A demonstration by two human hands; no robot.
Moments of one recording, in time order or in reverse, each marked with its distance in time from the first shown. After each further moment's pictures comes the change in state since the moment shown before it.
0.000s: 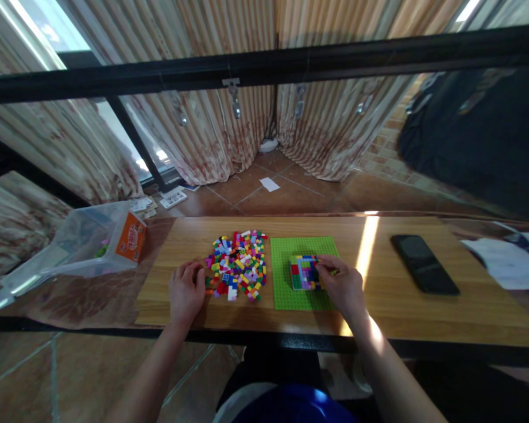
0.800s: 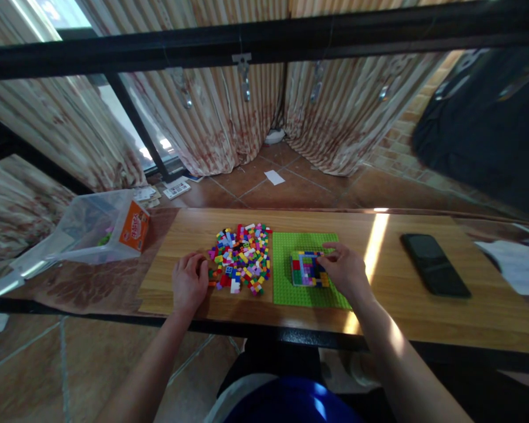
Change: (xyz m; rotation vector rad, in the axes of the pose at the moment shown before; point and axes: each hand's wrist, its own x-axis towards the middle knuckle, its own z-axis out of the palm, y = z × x) left_hand 0.000 0.003 0.000 -0.009 -0.020 -0.043; right_hand 0.028 -0.005 0.003 -0.237 -0.140 0.046
